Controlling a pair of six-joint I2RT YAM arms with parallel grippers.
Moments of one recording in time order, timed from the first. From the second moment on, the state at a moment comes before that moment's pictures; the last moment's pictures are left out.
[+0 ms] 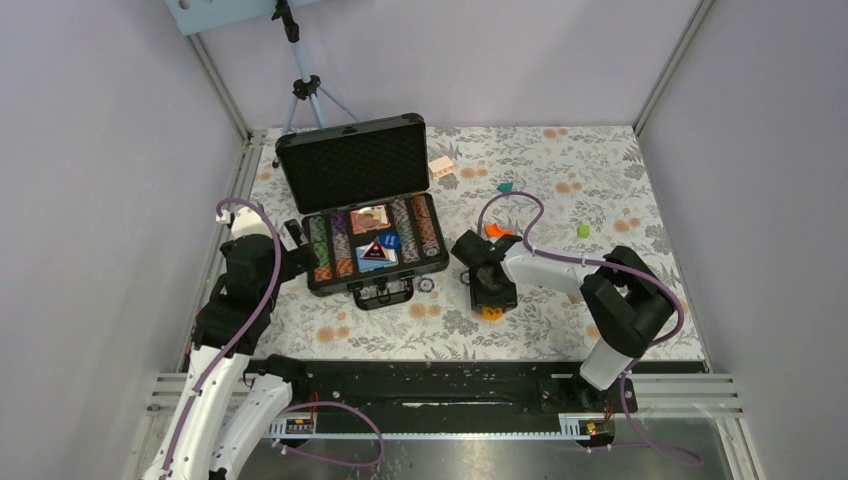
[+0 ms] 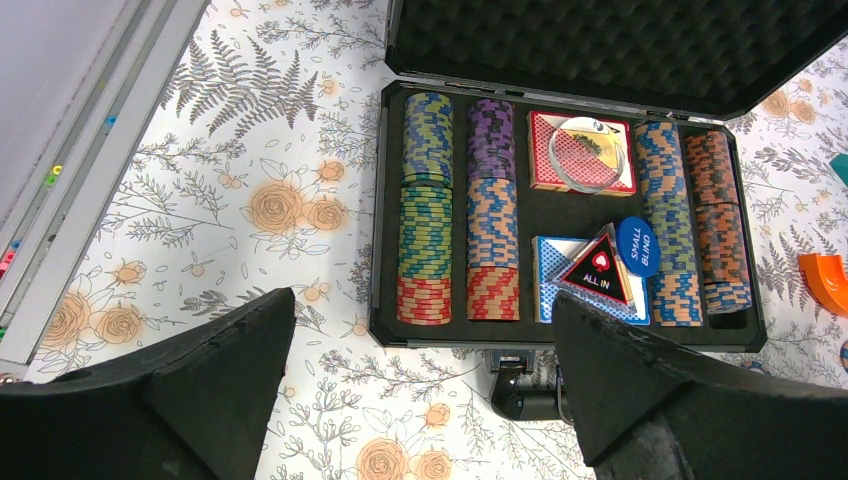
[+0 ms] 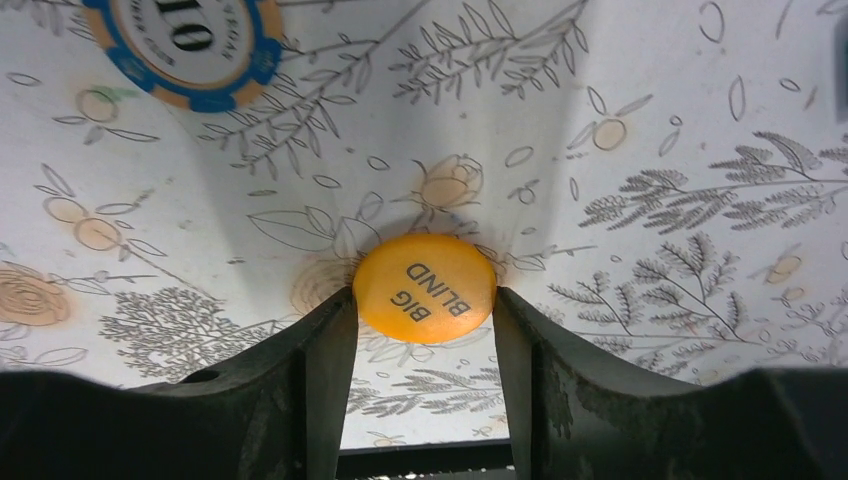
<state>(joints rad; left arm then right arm) -0.23 0.60 0.80 -0.69 -0.33 -0.41 0.79 1.67 0.97 -0.76 0.19 0.75</state>
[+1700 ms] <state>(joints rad) -0.23 0.58 0.79 -0.69 -0.33 -0.41 0.91 2.44 2.41 -1.06 0.11 0.52</state>
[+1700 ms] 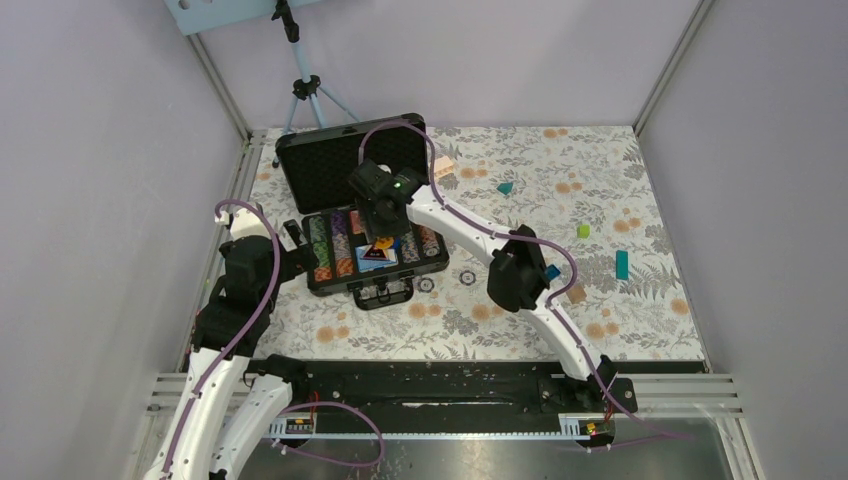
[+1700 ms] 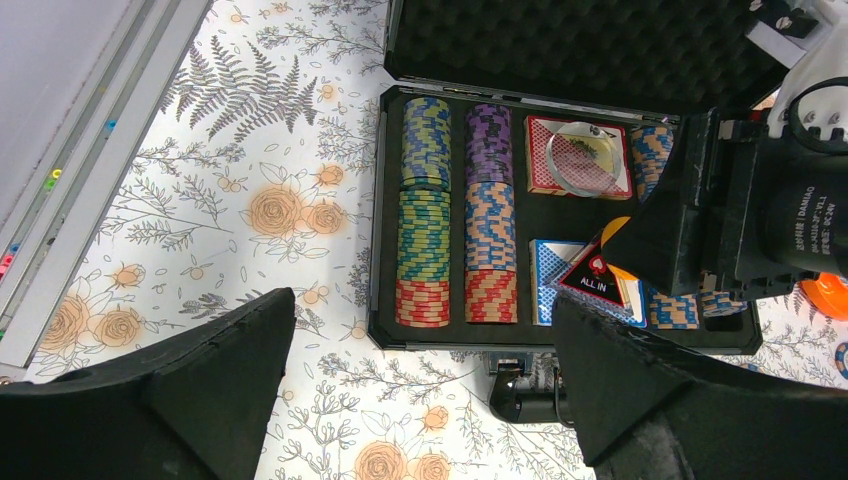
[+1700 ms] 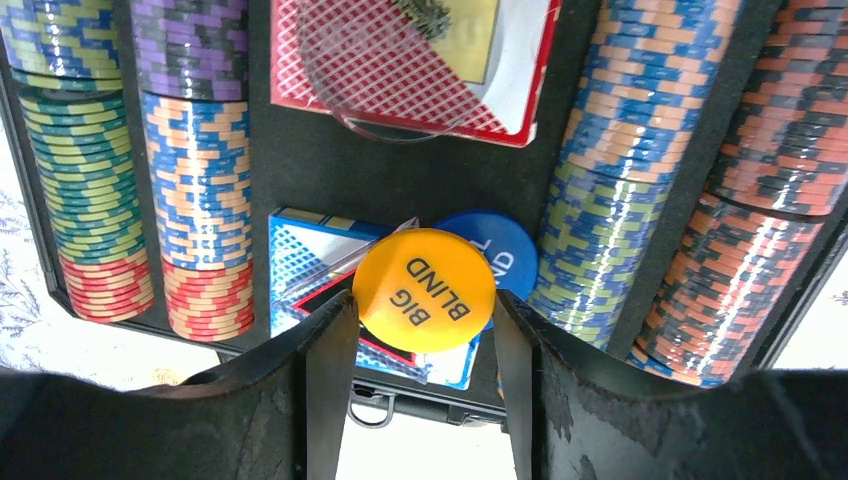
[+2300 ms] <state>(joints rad) -0.23 0.58 0.79 -0.69 -0.33 -0.41 0.98 2.44 2.41 -1.06 0.09 0.51</state>
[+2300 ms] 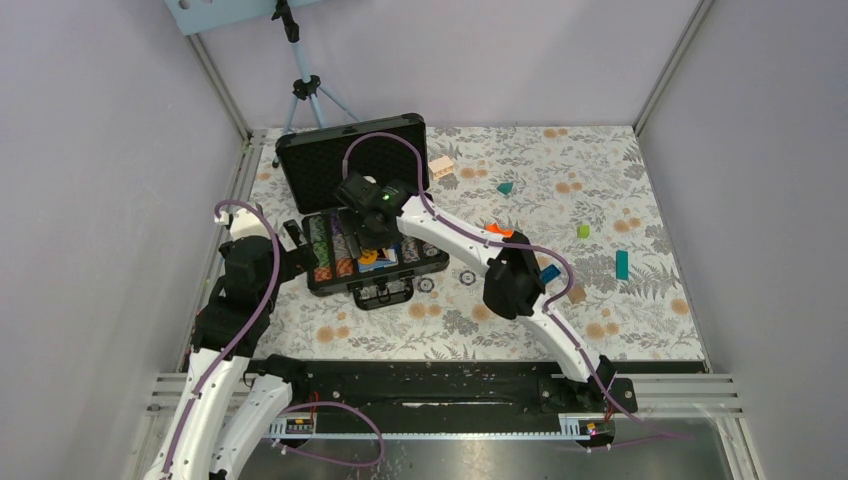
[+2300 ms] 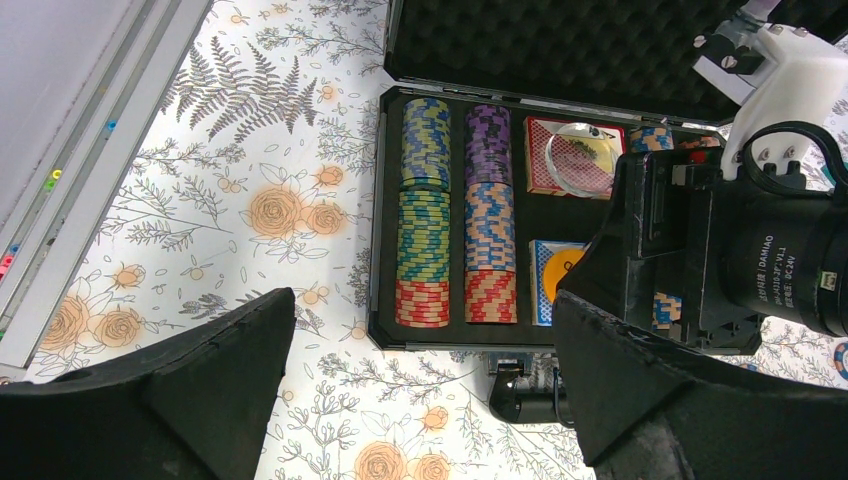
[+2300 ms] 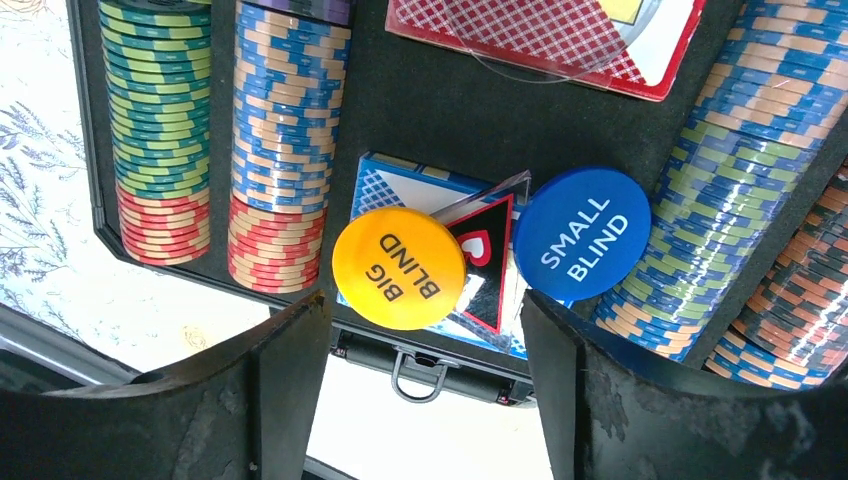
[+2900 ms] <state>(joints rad) -0.23 0.58 0.79 -0.69 -0.34 -0.41 0.97 1.95 1.92 -0.84 0.26 0.51</state>
